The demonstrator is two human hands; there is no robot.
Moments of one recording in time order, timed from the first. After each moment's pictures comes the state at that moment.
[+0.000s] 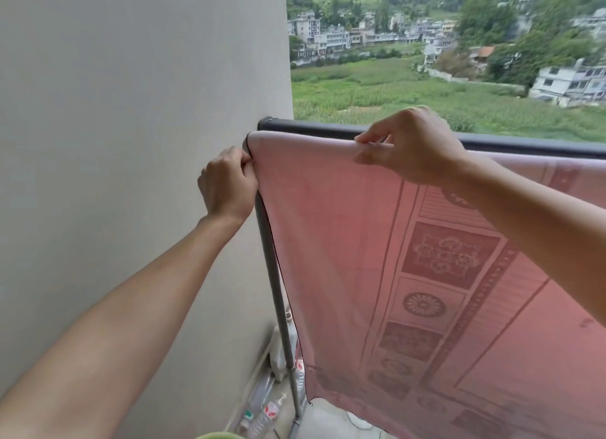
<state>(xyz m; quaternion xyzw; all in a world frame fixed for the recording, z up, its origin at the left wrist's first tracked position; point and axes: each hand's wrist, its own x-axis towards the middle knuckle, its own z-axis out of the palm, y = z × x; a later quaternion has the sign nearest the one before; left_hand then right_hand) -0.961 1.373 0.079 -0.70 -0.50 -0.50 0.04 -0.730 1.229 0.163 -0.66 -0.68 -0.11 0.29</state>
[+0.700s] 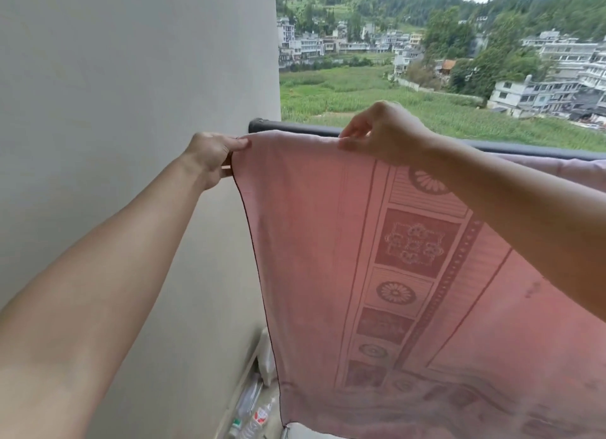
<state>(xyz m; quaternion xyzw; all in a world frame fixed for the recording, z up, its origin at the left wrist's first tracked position) -0.999 1.423 0.131 -0.58 -0.42 -0.43 -0.55 -0.761 1.261 0.180 -0.70 -0.67 -0.04 0.26</state>
